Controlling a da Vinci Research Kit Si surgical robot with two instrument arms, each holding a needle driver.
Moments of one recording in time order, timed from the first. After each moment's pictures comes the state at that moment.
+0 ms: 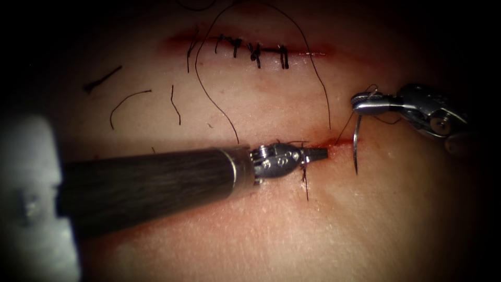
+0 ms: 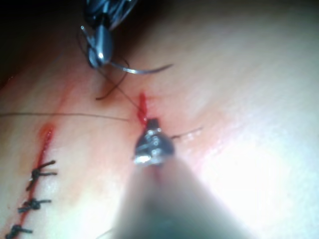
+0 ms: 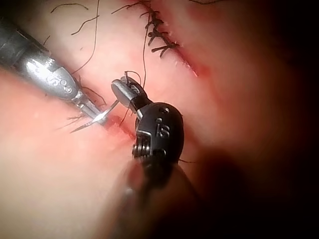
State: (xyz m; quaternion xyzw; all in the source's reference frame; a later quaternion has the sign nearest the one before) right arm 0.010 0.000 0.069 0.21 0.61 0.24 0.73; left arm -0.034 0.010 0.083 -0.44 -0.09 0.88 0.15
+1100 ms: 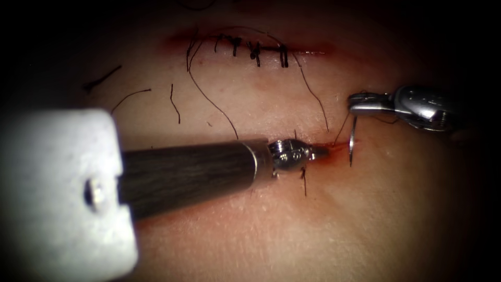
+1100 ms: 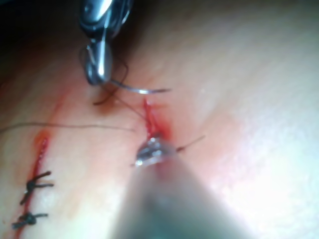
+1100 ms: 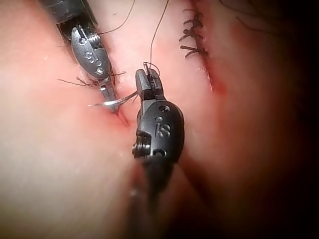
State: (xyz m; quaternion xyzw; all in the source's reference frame) right arm 0.011 -0.001 0.071 0.08 0.59 0.13 0.80; left arm -0.034 0.011 0.089 -0.37 -0.10 0.91 0.14
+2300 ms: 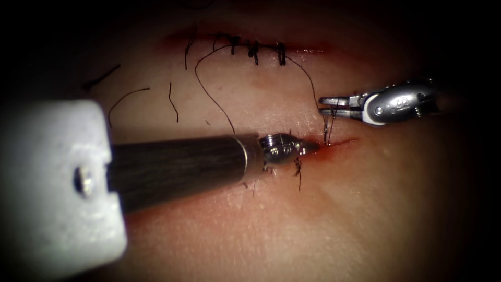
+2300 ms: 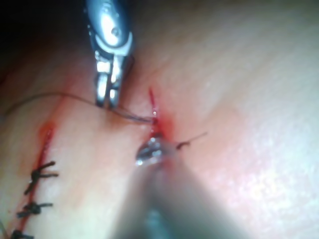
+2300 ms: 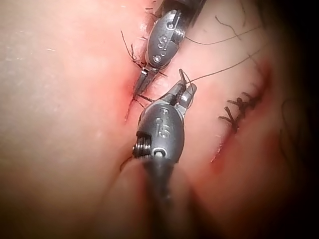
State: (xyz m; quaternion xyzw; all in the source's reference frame) right arm 0.014 -0.002 0.074 -0.11 0.59 -0.09 0.80; left arm -0.032 0.013 0.089 -0.37 -0.10 0.91 0.15
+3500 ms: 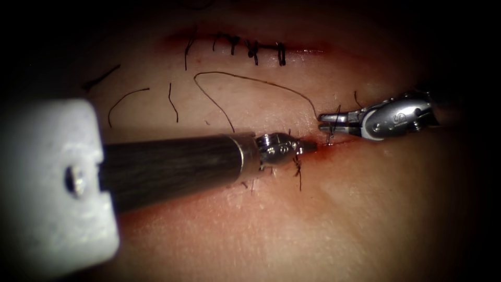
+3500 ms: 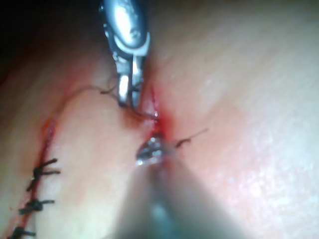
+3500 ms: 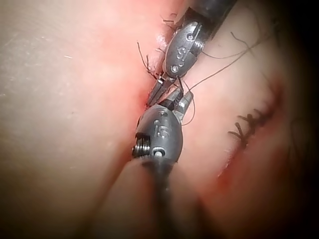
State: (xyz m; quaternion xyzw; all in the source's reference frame) right arm 0.014 -0.004 0.074 -0.07 0.56 -0.14 0.81; left arm -0.032 0.013 0.089 -0.37 -0.10 0.91 0.15
